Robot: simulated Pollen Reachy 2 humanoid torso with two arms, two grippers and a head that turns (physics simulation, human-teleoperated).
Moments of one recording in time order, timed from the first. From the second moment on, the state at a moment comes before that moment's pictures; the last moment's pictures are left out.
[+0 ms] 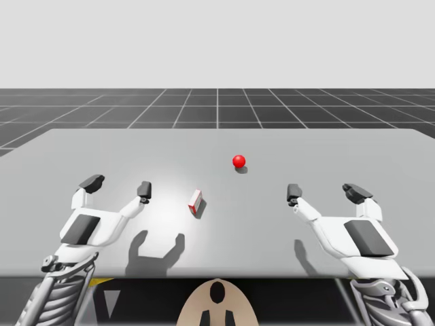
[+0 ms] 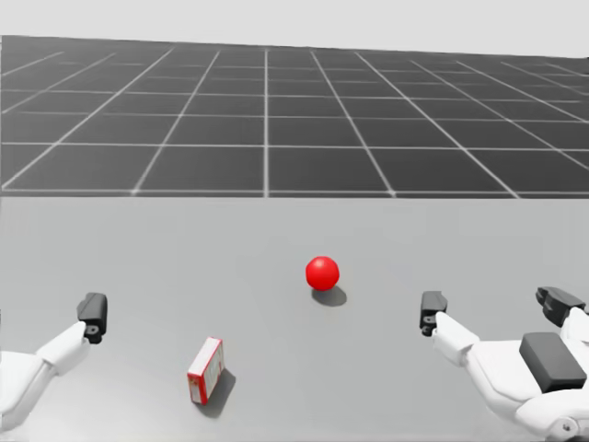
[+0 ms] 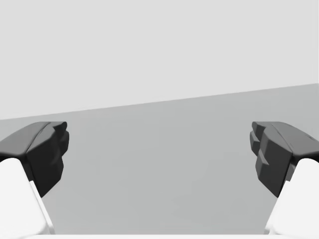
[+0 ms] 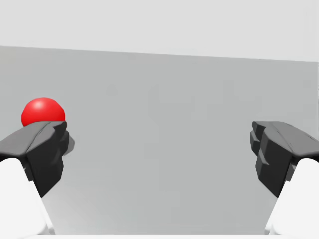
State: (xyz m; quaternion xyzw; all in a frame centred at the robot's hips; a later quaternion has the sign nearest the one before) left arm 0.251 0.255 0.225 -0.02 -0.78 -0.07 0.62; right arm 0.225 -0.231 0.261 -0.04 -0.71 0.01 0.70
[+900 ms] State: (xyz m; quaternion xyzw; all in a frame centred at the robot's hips) left arm 0.249 0.252 0.225 -0.01 -0.78 -0.07 0.62; right arm 0.226 -0.230 0.260 -0.05 -0.72 0.01 0.70
